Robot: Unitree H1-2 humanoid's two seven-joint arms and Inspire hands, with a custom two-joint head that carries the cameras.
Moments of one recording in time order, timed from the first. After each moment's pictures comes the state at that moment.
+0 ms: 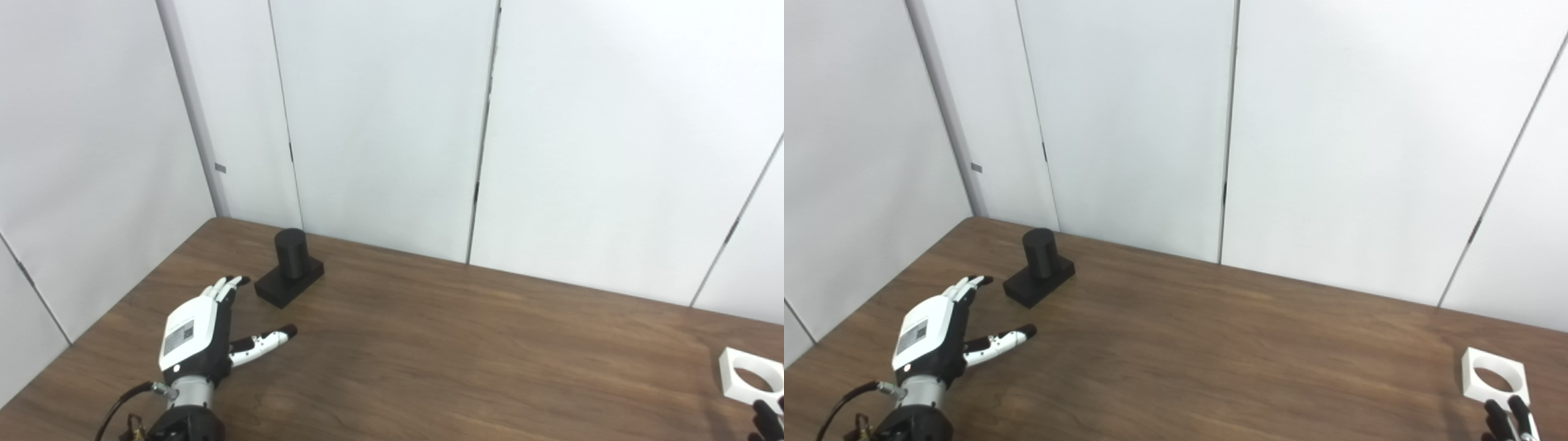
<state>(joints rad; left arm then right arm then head) 0.01 0.35 0.11 -0.18 0.81 0.41 0.10 0.14 -0.17 -0.17 -0.08 0.24 -0.14 0.11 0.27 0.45</state>
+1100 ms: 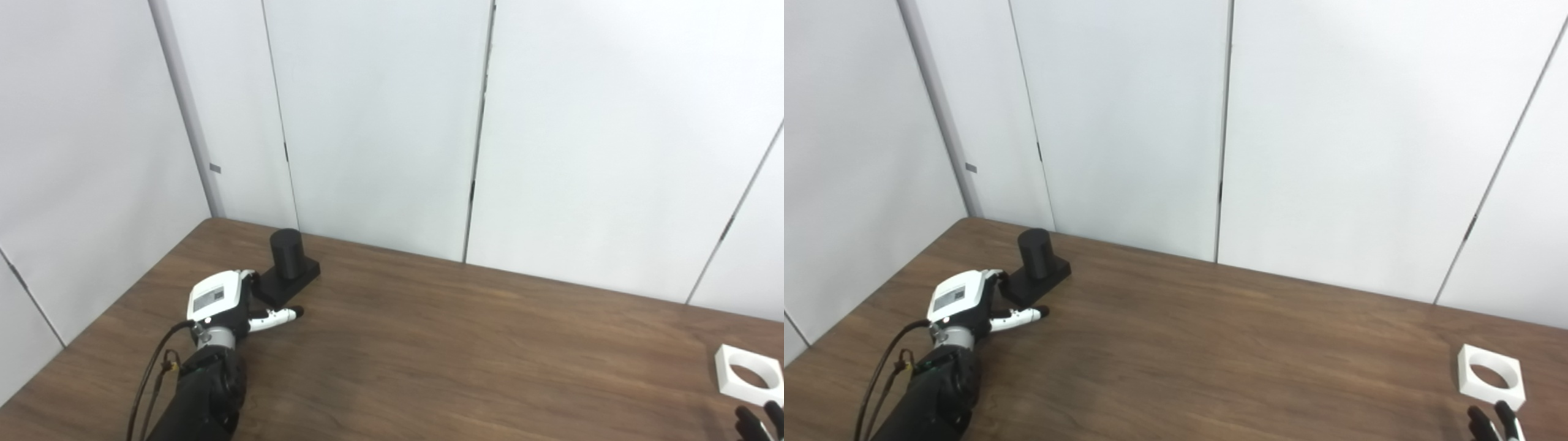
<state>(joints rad) -0.29 0.43 -0.01 0.24 0.87 0.47 0.03 0.16 -0.16 -0.17 -0.11 0.23 -0.10 0.11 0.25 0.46</state>
